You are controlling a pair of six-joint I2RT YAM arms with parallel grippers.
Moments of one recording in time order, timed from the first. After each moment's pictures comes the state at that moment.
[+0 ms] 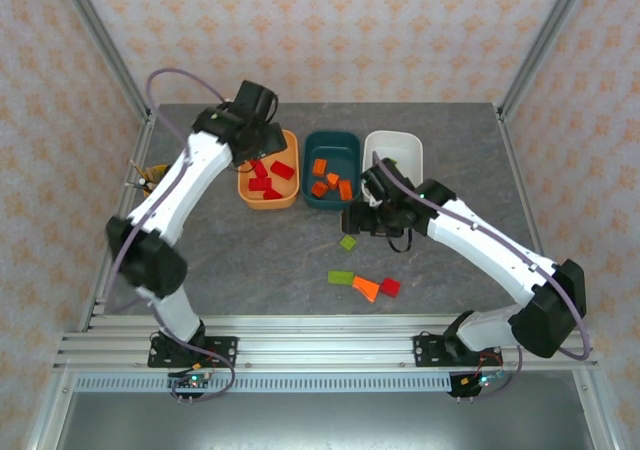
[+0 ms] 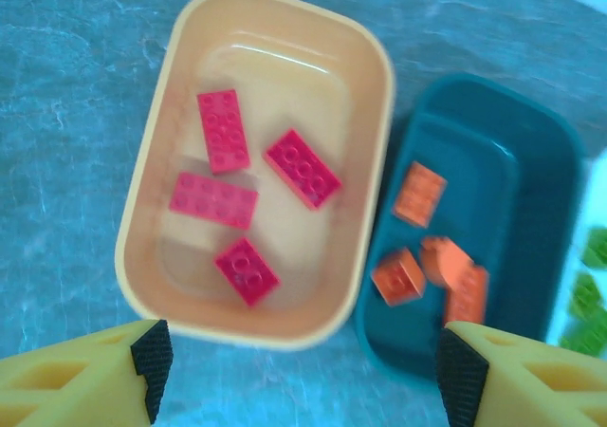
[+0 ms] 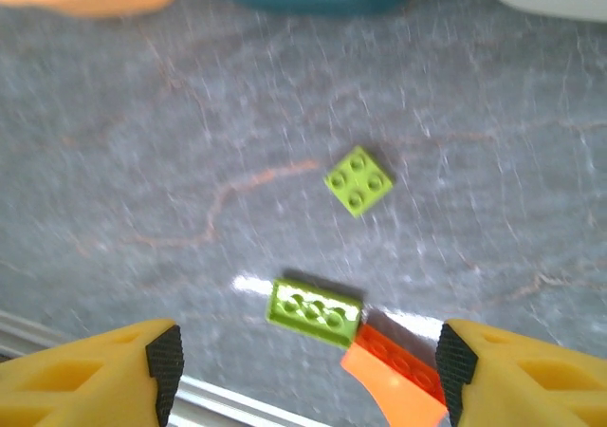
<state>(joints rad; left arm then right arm) -0.36 1.69 1.77 -1.07 -0.17 -0.73 0.72 1.34 1.20 -0.97 -0.07 0.63</state>
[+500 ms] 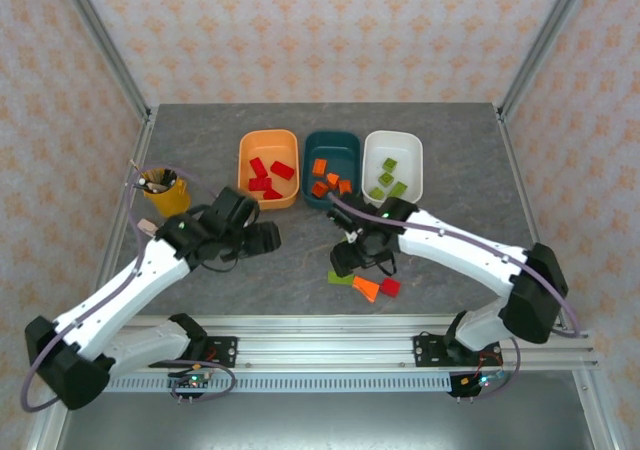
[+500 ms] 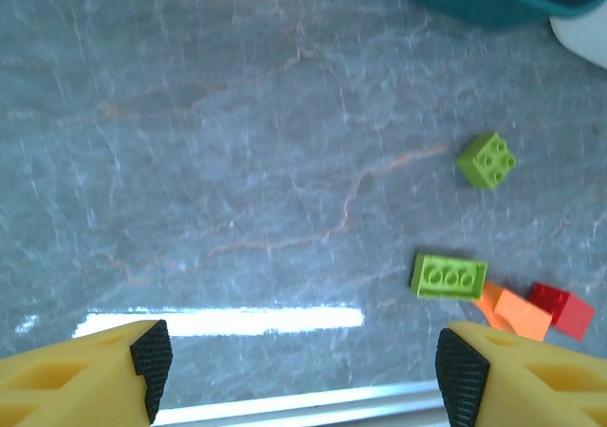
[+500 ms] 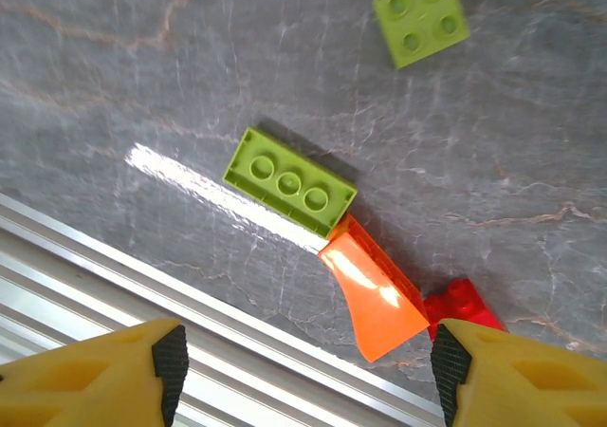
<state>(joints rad) -0.60 1.02 0.95 -0.99 -0.01 -0.84 0.94 1.47 1.19 -1.08 -0.03 0.48</state>
